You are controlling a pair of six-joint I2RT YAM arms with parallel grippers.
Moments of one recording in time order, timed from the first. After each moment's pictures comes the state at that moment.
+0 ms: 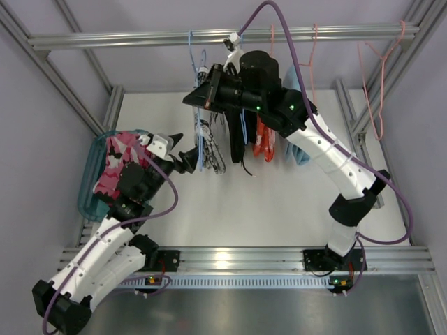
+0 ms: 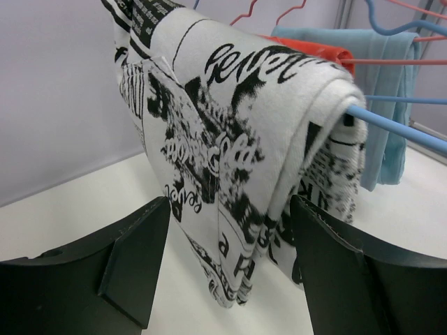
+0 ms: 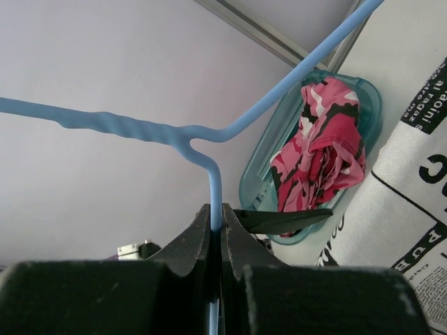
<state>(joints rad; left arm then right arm) -0.51 0.71 0.60 0.28 0.09 0.00 0.88 1.79 2.23 -0.59 -0.18 0.87</state>
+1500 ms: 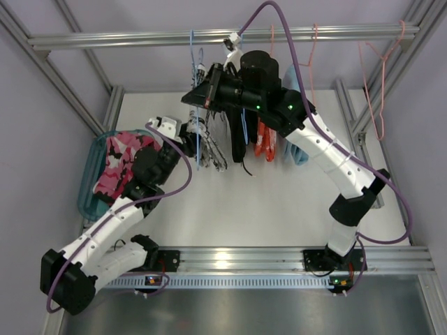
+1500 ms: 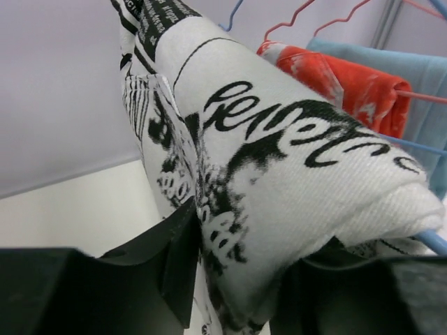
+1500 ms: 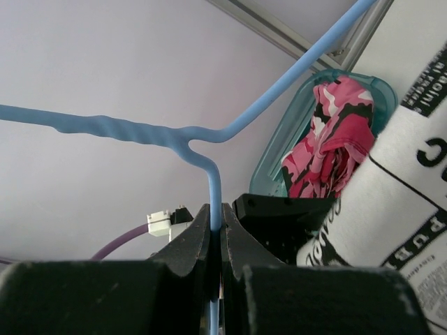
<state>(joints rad) -0.52 0.93 0.68 0.42 -0.03 -0.05 0.87 1.79 2.21 -0.54 -0.22 0.90</state>
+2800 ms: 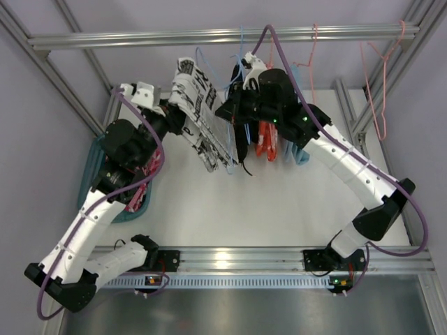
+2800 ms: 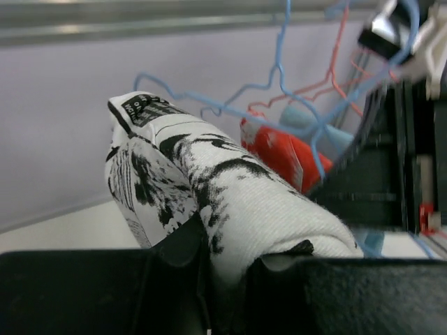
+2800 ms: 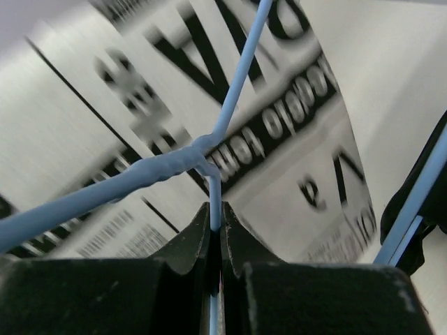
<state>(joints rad) -0.52 0.93 1.12 -0.01 0.00 -0.09 0.78 1.59 1.81 -0.50 -0.10 0.55</state>
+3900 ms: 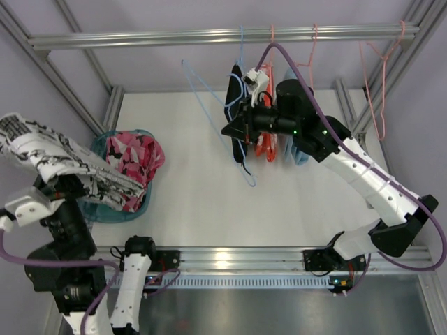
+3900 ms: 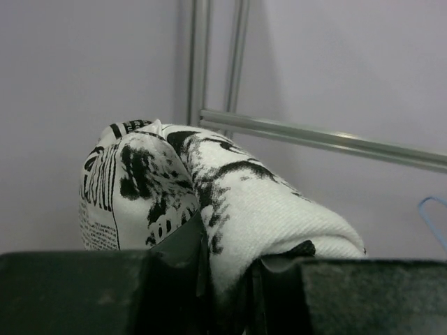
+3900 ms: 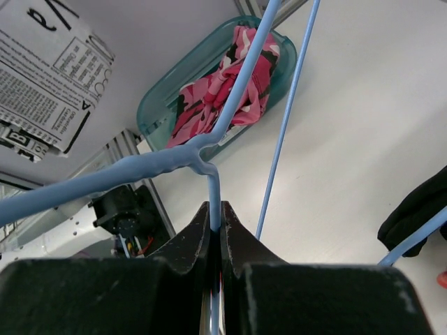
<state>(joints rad) 0.02 0.35 1.19 -0.26 -0.32 0.02 0.78 1.42 1.64 -0.50 -0.36 0.33</state>
